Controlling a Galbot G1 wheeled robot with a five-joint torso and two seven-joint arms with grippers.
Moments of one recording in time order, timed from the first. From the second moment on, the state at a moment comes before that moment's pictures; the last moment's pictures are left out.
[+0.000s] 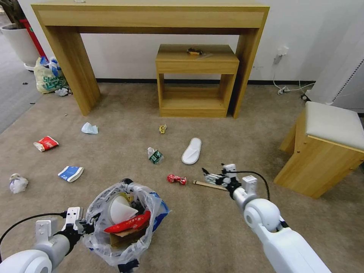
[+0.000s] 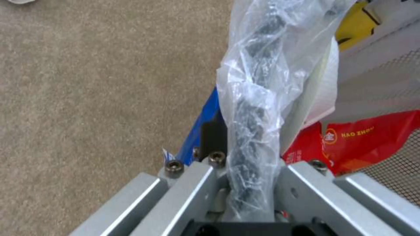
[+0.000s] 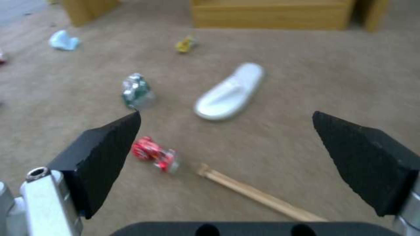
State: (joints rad) left arm 1.72 -1.14 -0.88 -2.15 -0.63 0.74 0.07; right arm -1.17 1.14 0.28 1.80 0.48 -0.30 0.00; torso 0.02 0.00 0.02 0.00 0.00
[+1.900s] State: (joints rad) left arm 1.76 -1.15 -0.89 -2.21 -0.61 0.74 0.09; right arm -1.33 1.10 0.49 1.67 0.30 -0.15 -0.29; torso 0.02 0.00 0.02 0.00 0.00
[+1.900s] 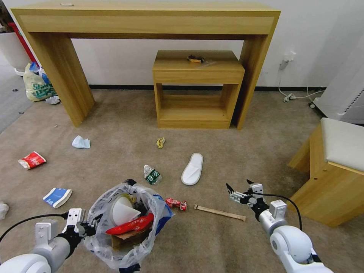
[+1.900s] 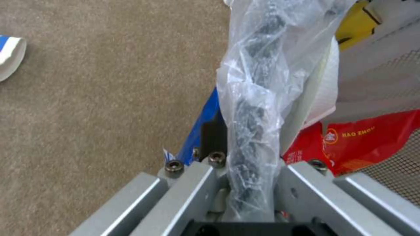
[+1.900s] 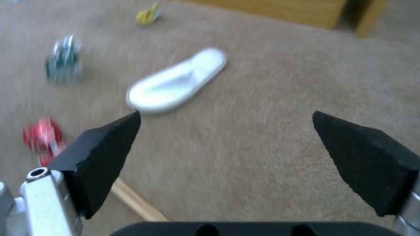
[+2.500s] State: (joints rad) left arm 1.77 -1.16 -0.89 -2.21 -0.61 0.74 0.07; right arm -0.97 1.04 0.19 1.11 0.17 -0.04 -0.68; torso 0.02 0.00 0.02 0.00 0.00
